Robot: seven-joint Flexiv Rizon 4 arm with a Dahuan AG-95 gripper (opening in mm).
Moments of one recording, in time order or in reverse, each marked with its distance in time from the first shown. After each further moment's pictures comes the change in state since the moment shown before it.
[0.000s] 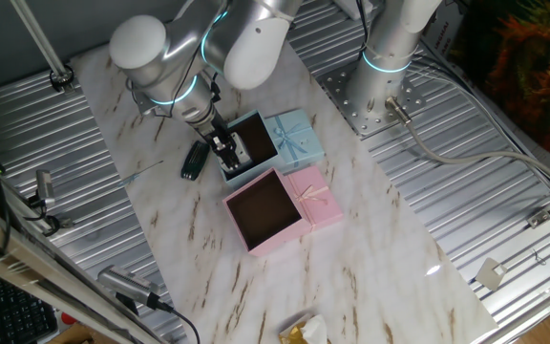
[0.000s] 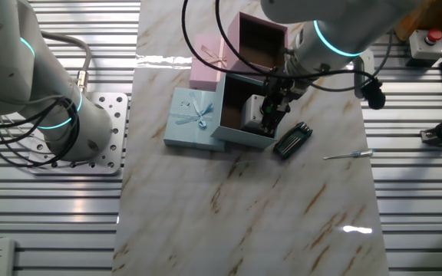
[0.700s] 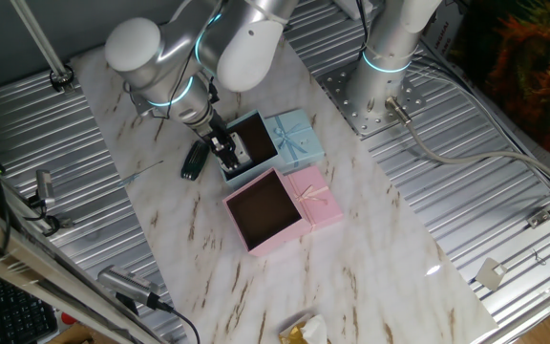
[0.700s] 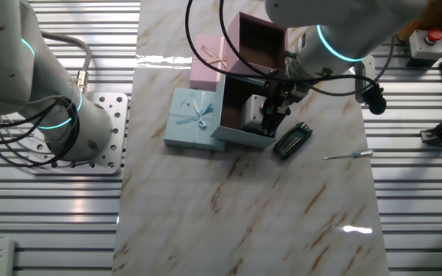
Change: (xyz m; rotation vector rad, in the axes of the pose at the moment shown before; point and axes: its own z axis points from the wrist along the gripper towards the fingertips) arm -0.002 0.000 0.001 -0.008 0.031 0.007
